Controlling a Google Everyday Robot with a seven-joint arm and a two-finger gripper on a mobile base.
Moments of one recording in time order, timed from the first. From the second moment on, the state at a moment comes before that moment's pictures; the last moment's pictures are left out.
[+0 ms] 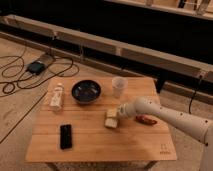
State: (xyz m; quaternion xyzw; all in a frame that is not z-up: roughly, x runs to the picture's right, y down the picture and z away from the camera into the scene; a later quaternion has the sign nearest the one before) arm 0.046 0.185 0.895 -0.37 -0.10 0.68 0.63
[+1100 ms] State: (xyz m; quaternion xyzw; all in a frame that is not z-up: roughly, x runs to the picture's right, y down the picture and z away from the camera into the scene) arm 0.067 0.219 0.861 -0.32 -0.11 0.65 0.68
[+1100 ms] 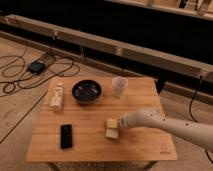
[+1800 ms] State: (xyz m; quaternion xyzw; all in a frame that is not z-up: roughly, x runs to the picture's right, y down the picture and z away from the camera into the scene) arm 0.104 0.179 0.876 -0.25 -0.12 0.66 0.70
